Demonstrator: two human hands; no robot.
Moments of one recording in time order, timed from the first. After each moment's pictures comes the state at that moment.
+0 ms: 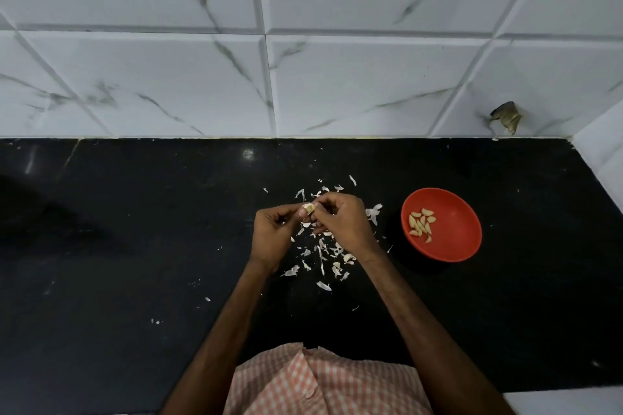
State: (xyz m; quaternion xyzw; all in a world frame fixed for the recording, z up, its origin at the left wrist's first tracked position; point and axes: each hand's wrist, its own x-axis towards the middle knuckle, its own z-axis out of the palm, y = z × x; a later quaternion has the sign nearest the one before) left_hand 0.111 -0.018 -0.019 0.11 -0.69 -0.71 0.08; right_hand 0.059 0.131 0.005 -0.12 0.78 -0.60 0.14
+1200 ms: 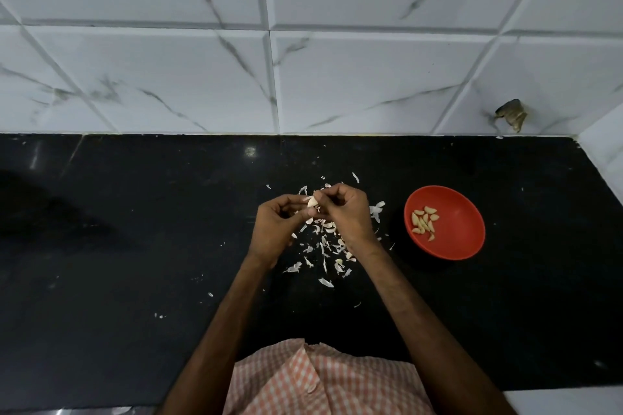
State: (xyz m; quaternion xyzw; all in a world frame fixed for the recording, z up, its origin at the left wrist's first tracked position) left_hand 0.114 -0.021 -0.003 0.14 -0.70 -0.70 0.04; right_hand 0.059 0.121 0.006 -0.01 0.68 -0.72 0.14
